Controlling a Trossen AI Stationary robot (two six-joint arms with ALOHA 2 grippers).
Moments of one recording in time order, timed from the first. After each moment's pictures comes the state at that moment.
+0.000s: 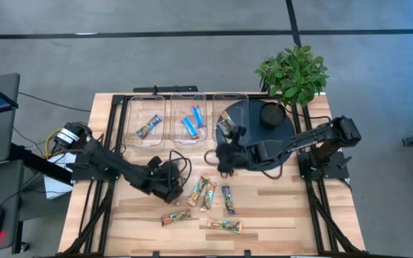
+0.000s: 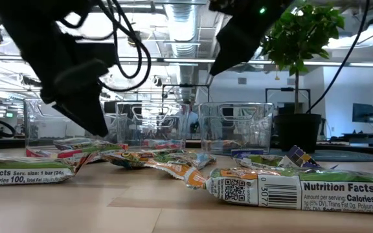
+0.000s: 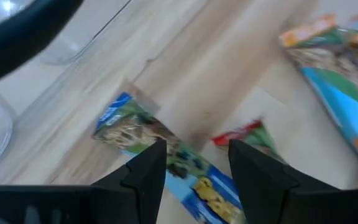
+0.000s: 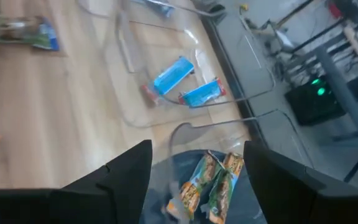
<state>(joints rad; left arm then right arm) -0.43 1.61 0.81 -0.48 -0.58 -1.04 0.22 1.65 1.20 -0.50 0.80 0.03</state>
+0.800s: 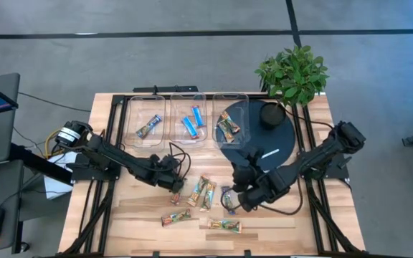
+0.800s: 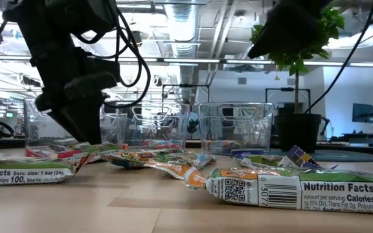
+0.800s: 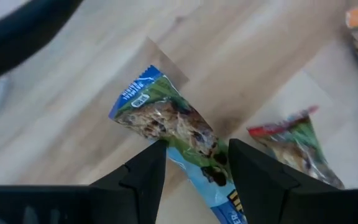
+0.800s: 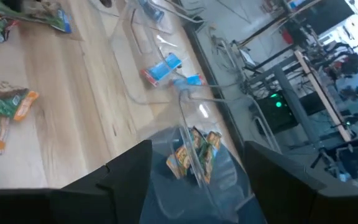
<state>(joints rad) -0.33 1.61 0.81 -0.53 -0.39 -1.11 0.53 1.65 1.20 -0.88 1.08 0.45</state>
